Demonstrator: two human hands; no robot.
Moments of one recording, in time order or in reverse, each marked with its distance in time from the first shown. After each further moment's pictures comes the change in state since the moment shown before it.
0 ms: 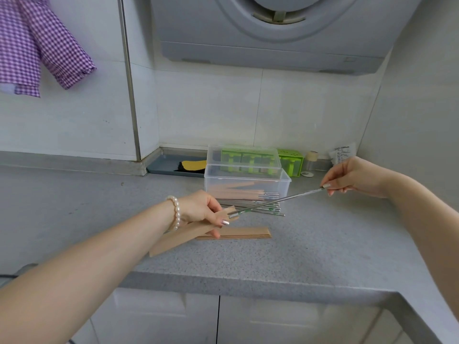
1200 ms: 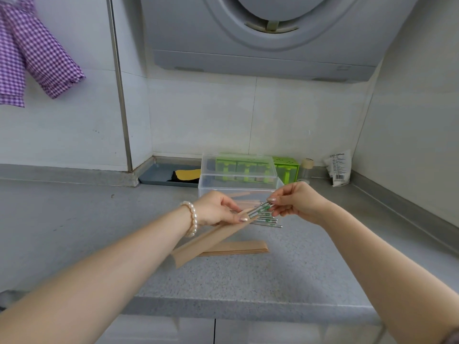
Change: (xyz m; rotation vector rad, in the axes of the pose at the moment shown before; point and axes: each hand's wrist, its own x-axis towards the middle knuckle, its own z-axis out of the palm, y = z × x) left_hand 0.035 0.028 0.009 0.074 0.117 0.130; right_hand 0.043 -0.016 0.090 0.506 -0.041 0.024
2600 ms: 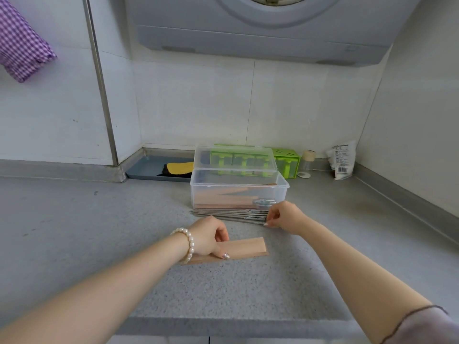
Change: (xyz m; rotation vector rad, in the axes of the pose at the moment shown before) left_hand 0.038 -0.062 0.026 0.472 -0.039 0.025; right_hand 0.069 0.081 0.002 -0.879 0.093 0.093
